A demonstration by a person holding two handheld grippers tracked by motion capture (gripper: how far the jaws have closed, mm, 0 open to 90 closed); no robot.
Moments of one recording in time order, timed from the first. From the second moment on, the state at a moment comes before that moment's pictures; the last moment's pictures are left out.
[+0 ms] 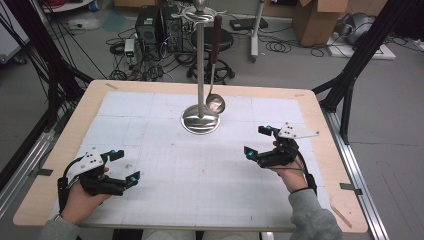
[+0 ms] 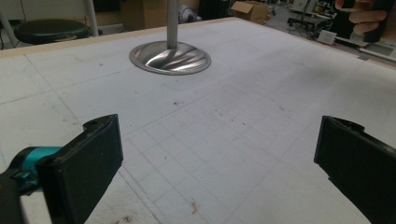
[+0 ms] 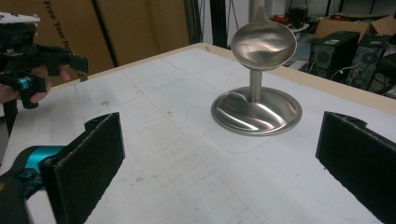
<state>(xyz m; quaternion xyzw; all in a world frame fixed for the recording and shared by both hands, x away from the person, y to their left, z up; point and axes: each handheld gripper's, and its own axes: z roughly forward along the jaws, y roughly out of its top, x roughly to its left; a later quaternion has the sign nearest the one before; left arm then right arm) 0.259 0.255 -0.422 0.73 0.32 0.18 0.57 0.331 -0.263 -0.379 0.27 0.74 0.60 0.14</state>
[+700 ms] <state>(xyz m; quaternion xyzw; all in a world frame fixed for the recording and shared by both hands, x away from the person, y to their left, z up) 0.260 0.255 -0.421 0.72 0.33 0.18 0.58 0.294 -0.299 -0.405 0.29 0.73 0.60 0.15</state>
